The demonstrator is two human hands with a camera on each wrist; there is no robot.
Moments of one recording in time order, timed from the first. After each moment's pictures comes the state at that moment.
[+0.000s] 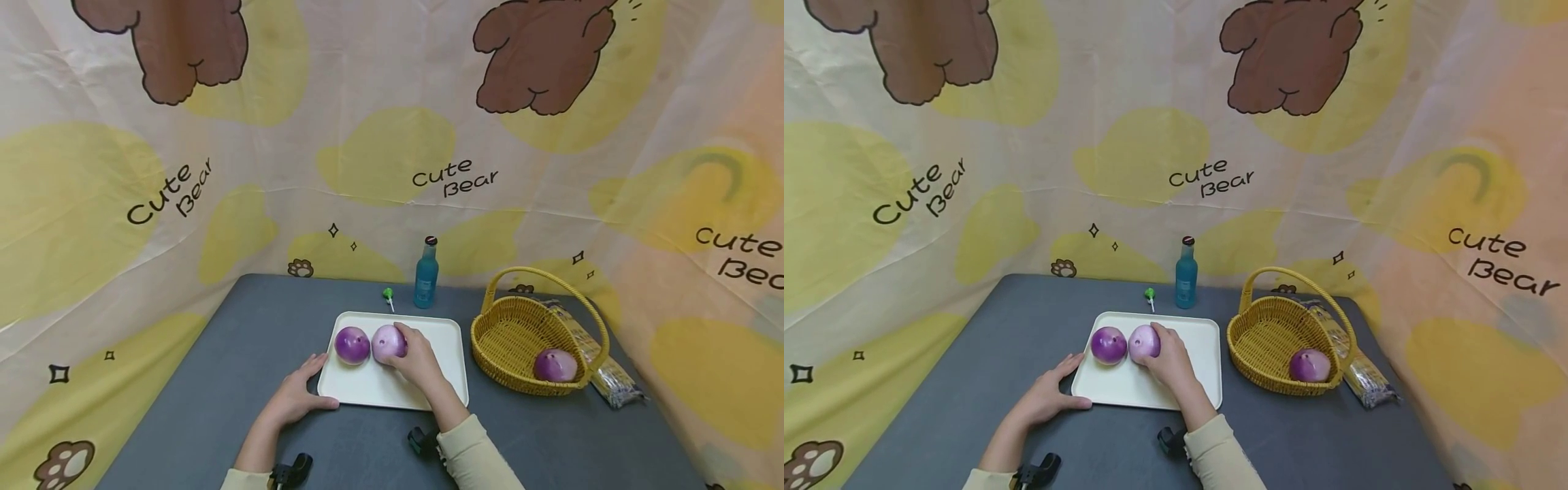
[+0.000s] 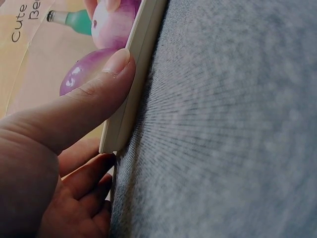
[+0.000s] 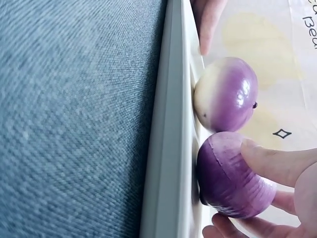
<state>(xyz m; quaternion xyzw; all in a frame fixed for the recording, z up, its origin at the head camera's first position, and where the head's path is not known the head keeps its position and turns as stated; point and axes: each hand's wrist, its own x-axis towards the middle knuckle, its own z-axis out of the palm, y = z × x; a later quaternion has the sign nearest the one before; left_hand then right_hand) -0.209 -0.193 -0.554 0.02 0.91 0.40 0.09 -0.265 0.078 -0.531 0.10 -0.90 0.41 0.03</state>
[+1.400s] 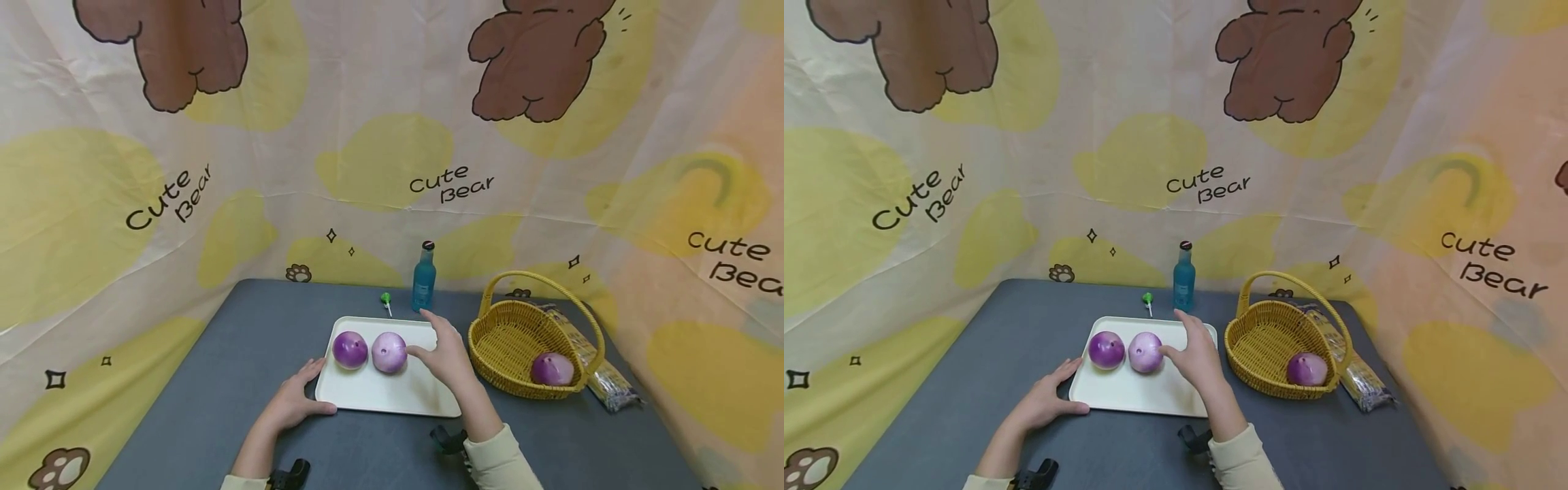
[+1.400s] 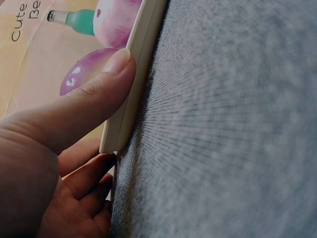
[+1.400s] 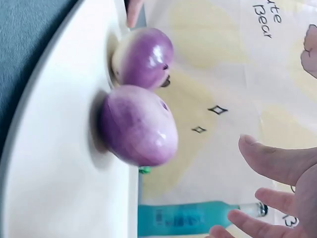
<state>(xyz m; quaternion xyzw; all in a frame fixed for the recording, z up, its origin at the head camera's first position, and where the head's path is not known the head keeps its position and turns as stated) -0.213 -0.196 -0.558 0.03 0.91 0.40 0.09 -0.247 0.126 -0.477 0.07 -0.91 0.41 0.08</state>
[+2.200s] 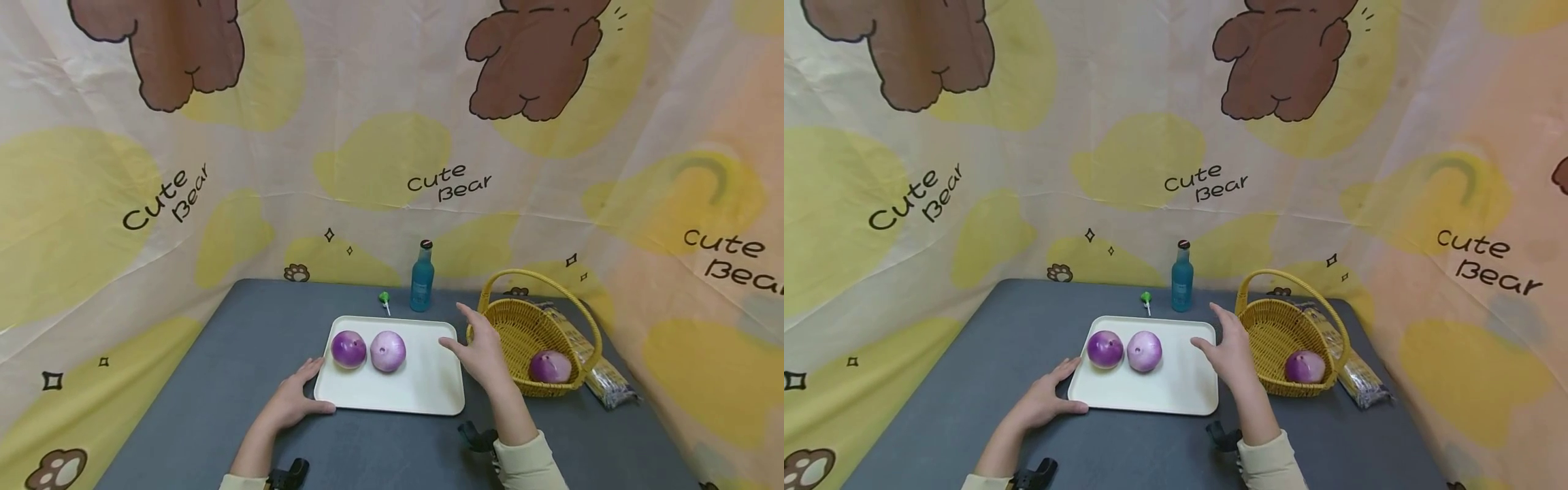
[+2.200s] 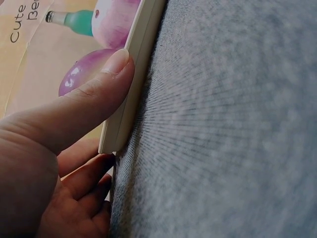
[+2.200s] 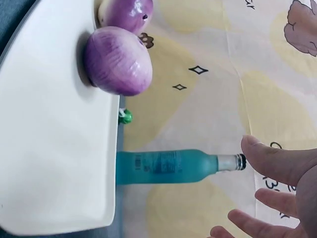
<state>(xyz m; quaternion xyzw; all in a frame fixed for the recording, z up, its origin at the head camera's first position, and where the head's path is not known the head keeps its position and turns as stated) -0.213 -0.195 -0.558 0.03 0.91 0.40 0.09 -0.239 0.181 -0.459 0.04 -0.91 0.41 0.10</state>
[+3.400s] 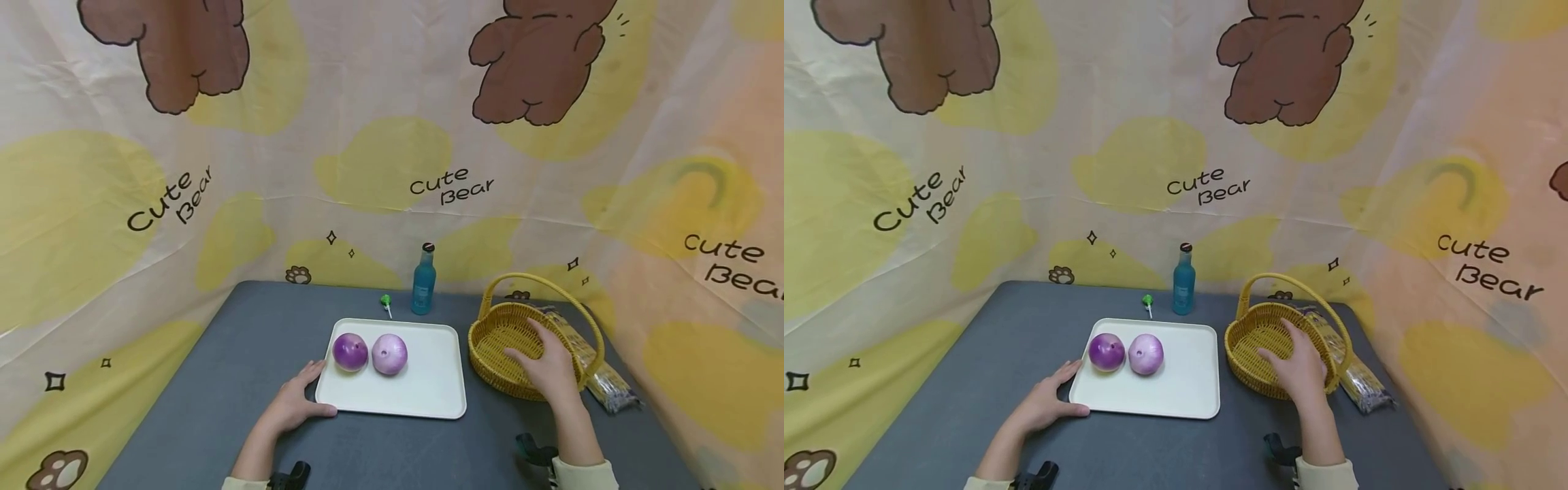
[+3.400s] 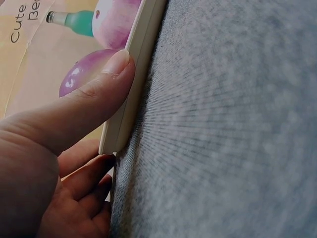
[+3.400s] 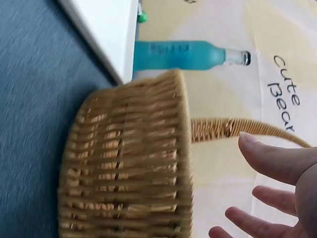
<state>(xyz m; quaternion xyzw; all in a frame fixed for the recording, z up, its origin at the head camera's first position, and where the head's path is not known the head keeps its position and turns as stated) -0.213 -0.198 -0.559 0.04 0.91 0.40 0.09 -0.216 0.286 -0.462 -0.05 -0.93 0.35 0.07</state>
